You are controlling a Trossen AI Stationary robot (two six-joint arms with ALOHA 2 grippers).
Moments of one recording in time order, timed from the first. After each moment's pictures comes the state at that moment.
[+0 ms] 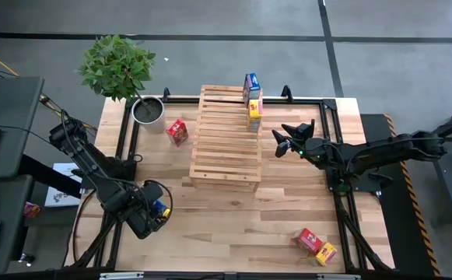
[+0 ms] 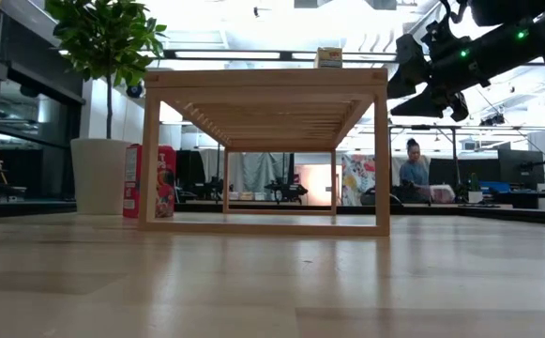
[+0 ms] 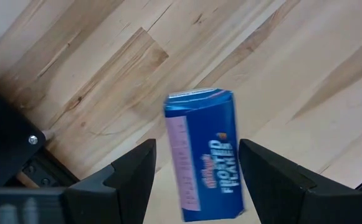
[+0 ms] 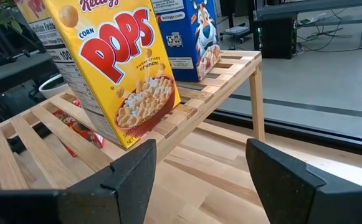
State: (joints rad) left arm -0.82 1.41 1.14 -1.26 -0.22 -1.61; right arm -0.01 0.94 0.35 0.31 0.78 0.47
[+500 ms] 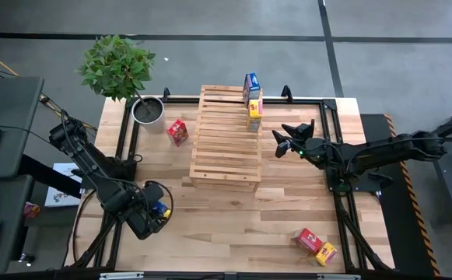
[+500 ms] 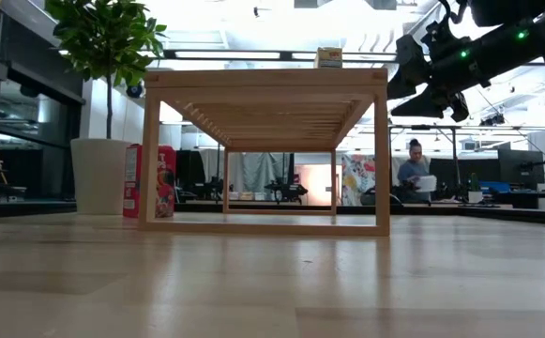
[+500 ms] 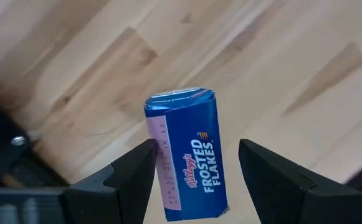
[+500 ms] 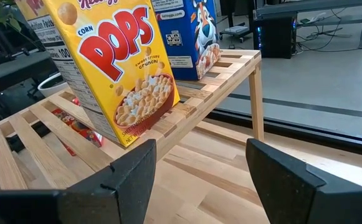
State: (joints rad) left arm -0.82 1.41 1.14 -1.23 -0.22 -1.61; right arm -0.01 0.94 0.35 0.31 0.78 0.47
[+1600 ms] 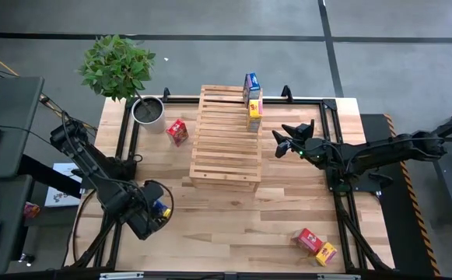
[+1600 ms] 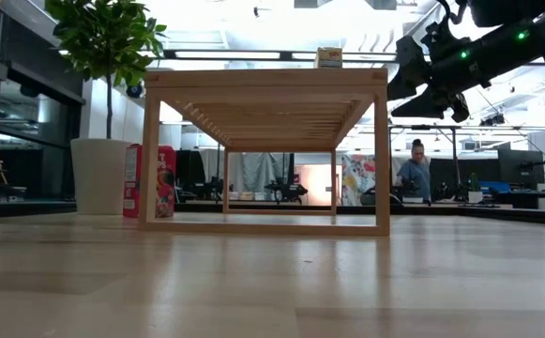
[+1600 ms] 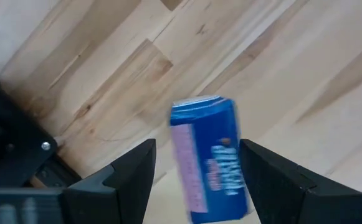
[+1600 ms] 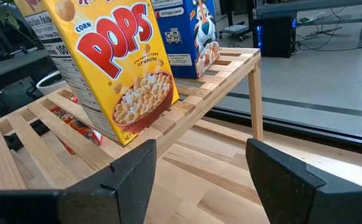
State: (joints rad) left arm -0.82 1.44 1.18 -1.31 -0.25 -1.60; right arm -0.01 0.94 0.35 0.30 0.78 0.47
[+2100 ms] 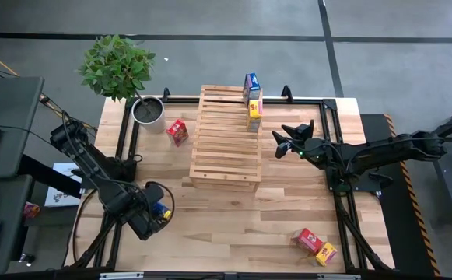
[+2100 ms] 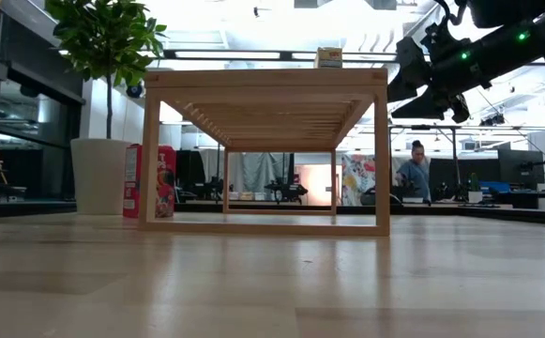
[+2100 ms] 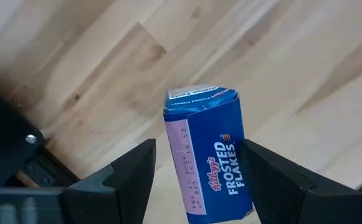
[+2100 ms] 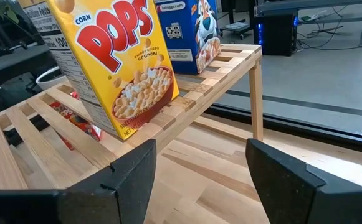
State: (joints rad) left arm -0.82 1.44 1.14 -1.26 -0.20 -1.59; right arm -0.01 0.94 0.35 0.29 0.77 0.47
